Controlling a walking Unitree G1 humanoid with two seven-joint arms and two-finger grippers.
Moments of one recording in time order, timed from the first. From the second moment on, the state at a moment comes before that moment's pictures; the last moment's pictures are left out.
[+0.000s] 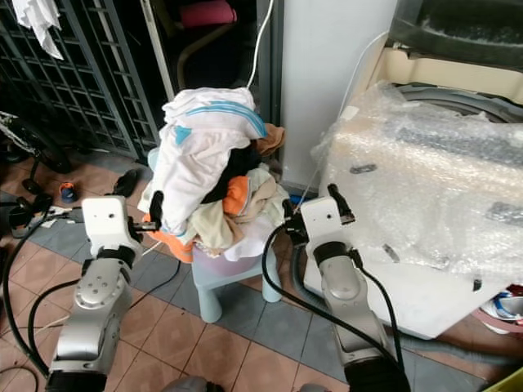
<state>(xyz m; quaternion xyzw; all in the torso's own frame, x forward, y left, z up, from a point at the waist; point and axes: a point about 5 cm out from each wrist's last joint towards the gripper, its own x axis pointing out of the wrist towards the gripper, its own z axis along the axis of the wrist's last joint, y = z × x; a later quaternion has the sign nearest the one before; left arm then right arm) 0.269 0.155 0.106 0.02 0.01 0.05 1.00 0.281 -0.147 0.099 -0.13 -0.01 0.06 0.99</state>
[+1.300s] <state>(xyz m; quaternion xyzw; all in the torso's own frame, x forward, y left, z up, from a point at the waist) 0.271 0.147 0.113 0.02 -0.02 0.02 1.00 0.294 -0.141 0.121 -0.07 -0.03 0.12 0.99</state>
